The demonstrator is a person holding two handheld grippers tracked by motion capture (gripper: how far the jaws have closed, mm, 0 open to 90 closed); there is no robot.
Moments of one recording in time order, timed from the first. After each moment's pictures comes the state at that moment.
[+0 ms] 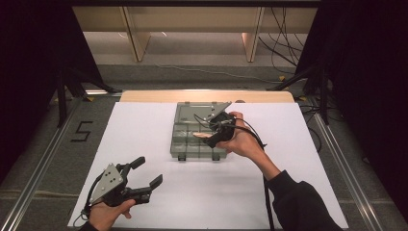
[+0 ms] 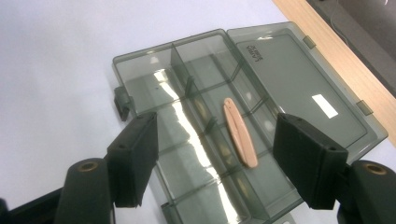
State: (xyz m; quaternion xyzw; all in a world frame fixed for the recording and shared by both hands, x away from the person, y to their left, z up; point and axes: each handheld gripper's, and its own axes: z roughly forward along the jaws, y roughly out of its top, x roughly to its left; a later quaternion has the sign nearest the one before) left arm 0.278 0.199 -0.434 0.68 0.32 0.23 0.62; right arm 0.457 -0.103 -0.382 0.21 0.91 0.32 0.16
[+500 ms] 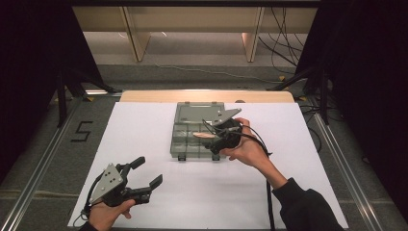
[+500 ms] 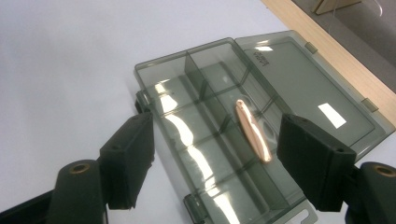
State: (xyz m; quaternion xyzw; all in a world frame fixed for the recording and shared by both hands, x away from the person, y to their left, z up) left arm 0.279 0.199 -0.434 0.67 0.32 0.23 0.63; right arm 0.435 -0.119 -0.383 0.21 0.89 0.36 0.16
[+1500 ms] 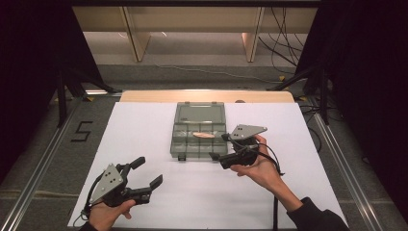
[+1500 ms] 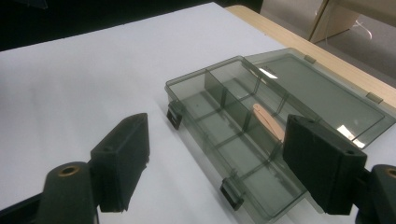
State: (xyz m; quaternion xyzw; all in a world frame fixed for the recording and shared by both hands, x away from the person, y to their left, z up) left arm 0.278 0.199 -0.434 0.68 0.32 0.23 0.62; right arm 0.387 -0.155 -0.392 0.24 0.84 0.46 0.14
